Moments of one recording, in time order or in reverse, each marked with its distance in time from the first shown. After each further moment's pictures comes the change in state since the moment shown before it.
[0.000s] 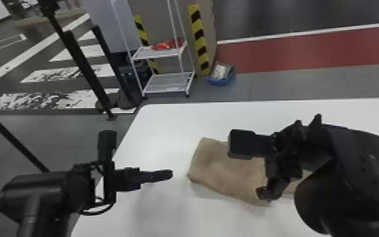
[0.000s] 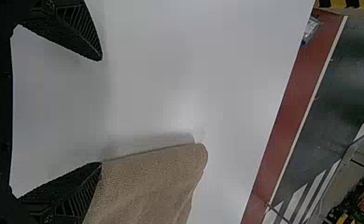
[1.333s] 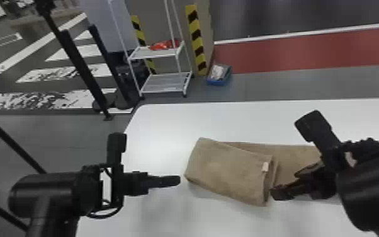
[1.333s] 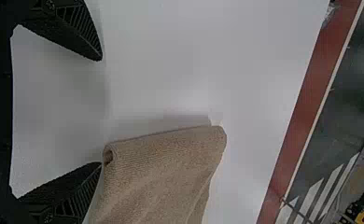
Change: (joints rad) left arm 0.000 -0.026 -0.062 -0.019 -0.041 0.020 0.002; right arm 0.076 0.000 -0.230 -0.131 -0.581 0.728 -0.390
